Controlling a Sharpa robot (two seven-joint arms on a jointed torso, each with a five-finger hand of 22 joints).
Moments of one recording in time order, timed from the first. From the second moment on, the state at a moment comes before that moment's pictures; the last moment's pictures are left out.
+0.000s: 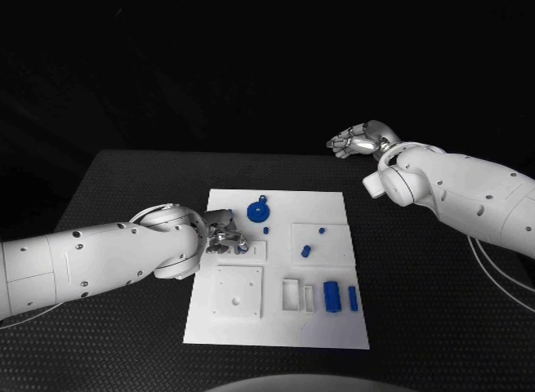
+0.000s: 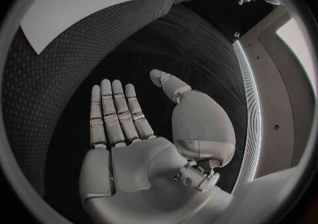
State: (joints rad) left arm 1.26 -0.74 -0.24 1.51 -1.10 -0.13 -0.46; left_hand 0.73 0.04 0.73 -0.22 0.39 1.09 0.07 0.29 0.80 1.43 -0.09 0.96 0.81 1.23 -0.16 1.30 0.83 0.09 1.03 -0.17 1.13 1.31; right arm 1.24 -0.58 0.03 0.99 -0.65 -0.33 0.04; right_hand 0.98 -0.16 0.56 -0.18 0.39 0.80 0.19 0.30 0.41 0.90 0.18 0.32 0.16 0.82 0.18 0.37 0.43 0.18 0.53 0.21 0.37 1.00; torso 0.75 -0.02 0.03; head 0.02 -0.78
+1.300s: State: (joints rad) left arm 1.26 -0.75 -0.24 1.52 -1.04 -0.12 -0.46; left_hand 0.73 0.01 0.80 -0.19 0.35 1.10 0.07 0.28 0.78 1.43 -0.09 0.95 0.79 1.23 -0.17 1.30 0.82 0.08 1.03 -0.17 1.13 1.31; right arm 1.24 -0.57 0.03 0.97 -0.65 -0.31 0.04; right_hand 0.99 -0.16 0.56 -0.18 0.39 0.80 0.20 0.30 0.41 0.90 0.18 0.32 0.14 0.81 0.18 0.37 0.42 0.18 0.52 0.22 0.37 1.01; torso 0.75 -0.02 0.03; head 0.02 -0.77
